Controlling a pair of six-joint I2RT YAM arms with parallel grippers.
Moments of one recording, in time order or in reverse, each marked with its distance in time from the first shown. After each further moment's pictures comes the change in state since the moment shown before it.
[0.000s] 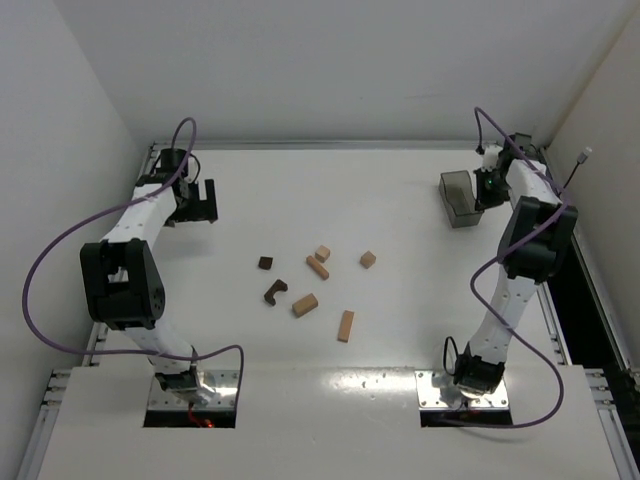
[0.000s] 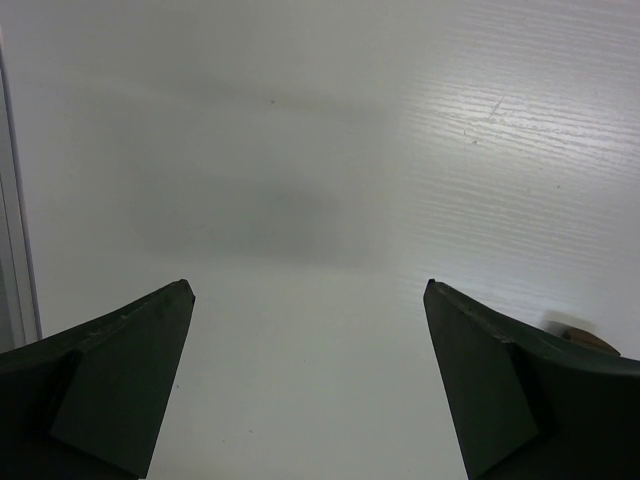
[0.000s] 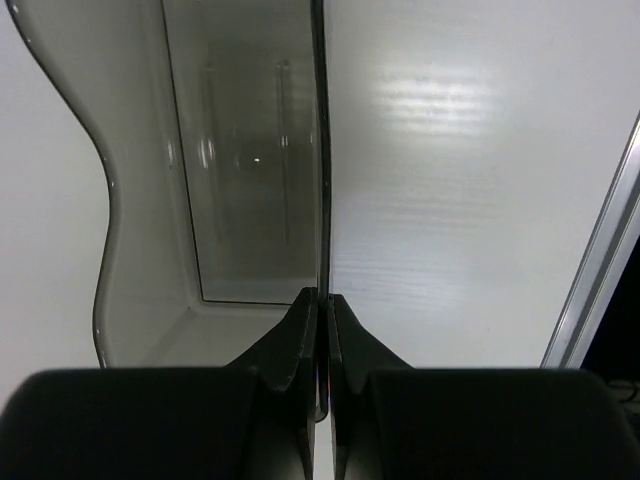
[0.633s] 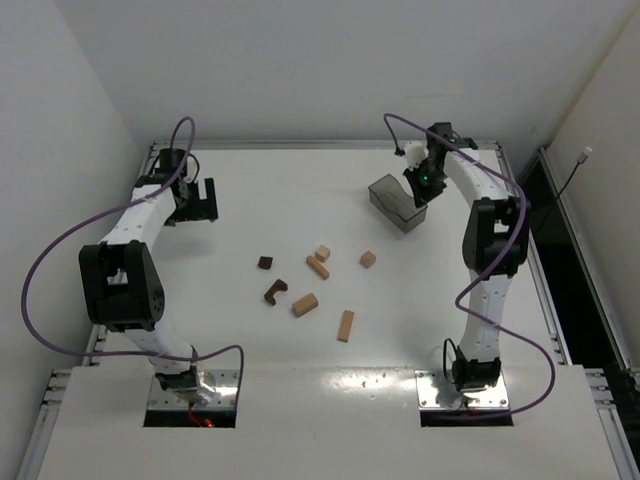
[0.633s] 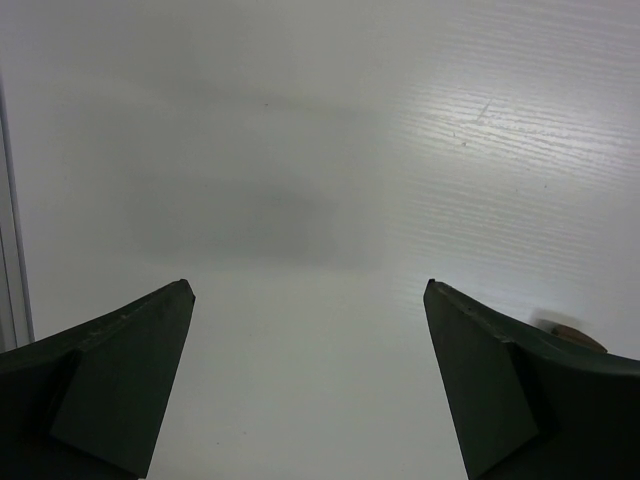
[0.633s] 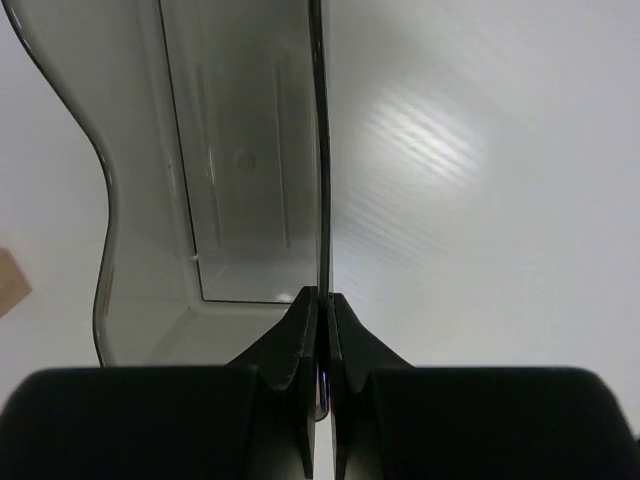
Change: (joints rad) left arm 0.003 -0.024 -0.019 0.010 0.013 -0.007; right arm 0.338 0.000 0.094 -0.160 0.002 -0.156
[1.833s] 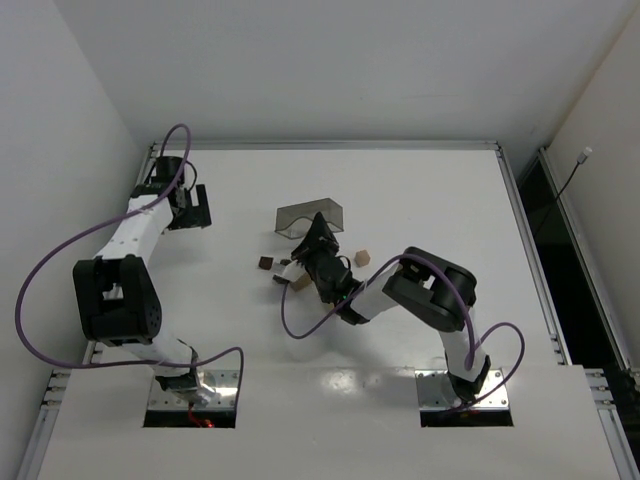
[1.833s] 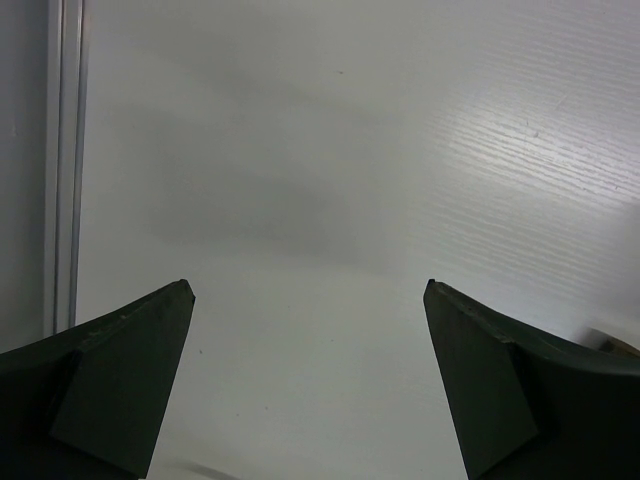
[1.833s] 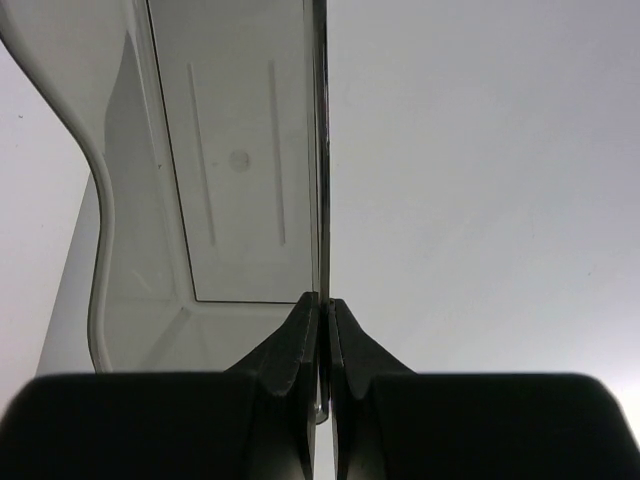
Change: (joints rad) left arm 0.005 -0.083 -0.083 0.010 -0.126 -0.039; right arm 0.942 -0.157 -1.093 2.152 0.838 -1.598
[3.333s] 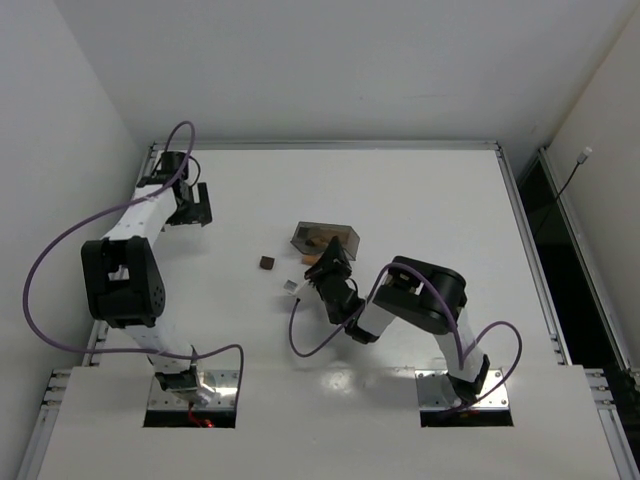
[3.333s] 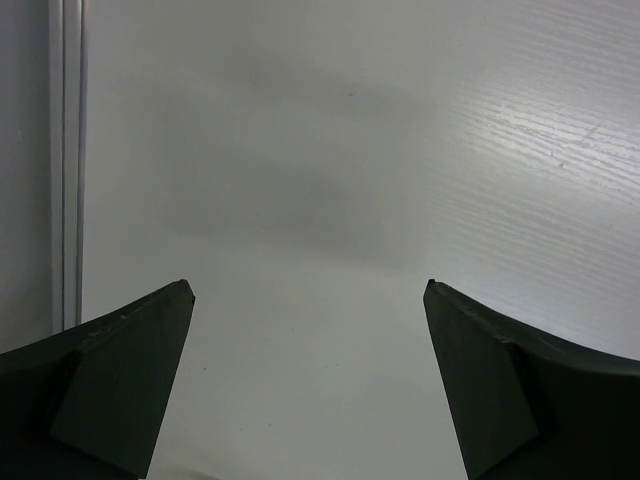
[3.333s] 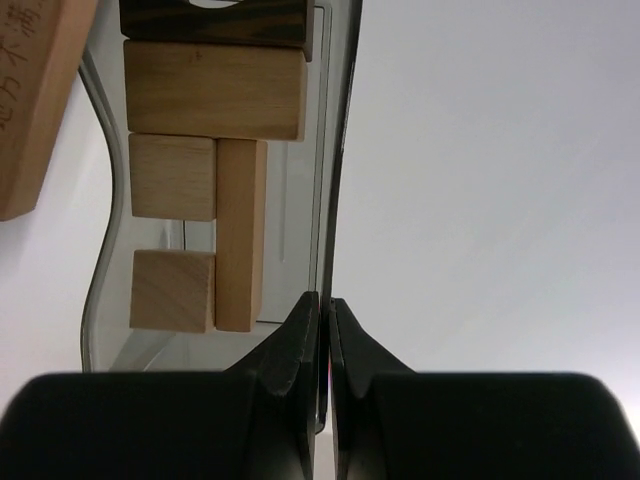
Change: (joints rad) left arm 0.000 0.134 0.096 -0.021 -0.035 -0.001; right arm 0.062 0.051 -0.156 0.079 0.175 0.158
